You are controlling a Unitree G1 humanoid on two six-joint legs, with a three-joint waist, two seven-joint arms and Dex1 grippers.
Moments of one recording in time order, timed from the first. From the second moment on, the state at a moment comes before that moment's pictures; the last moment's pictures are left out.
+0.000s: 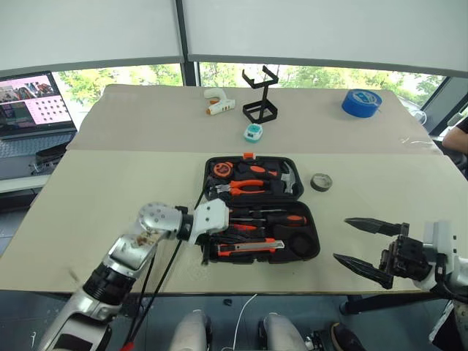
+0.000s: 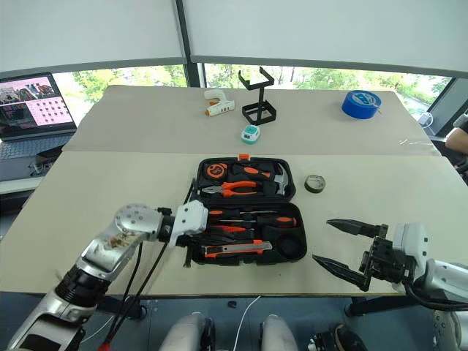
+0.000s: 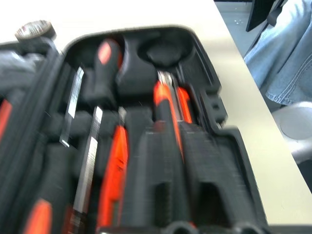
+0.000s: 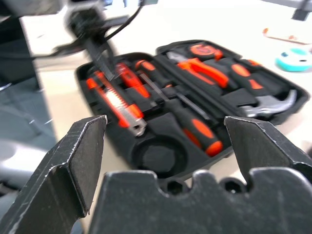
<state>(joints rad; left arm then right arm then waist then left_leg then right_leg) -0.38 0.55 -0.36 -0.15 -0.19 0.25 -1.14 0.25 -0.69 -0.42 -0.29 0.63 0.09 1.19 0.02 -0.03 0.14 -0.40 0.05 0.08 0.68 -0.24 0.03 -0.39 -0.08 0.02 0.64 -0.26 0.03</state>
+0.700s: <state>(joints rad) -0.42 0.46 -0.43 -0.13 -0.14 0.46 -1.04 0.28 -0.69 -0.42 -0.36 0.64 0.10 1.13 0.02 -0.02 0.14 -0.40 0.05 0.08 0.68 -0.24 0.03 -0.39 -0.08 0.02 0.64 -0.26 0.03</state>
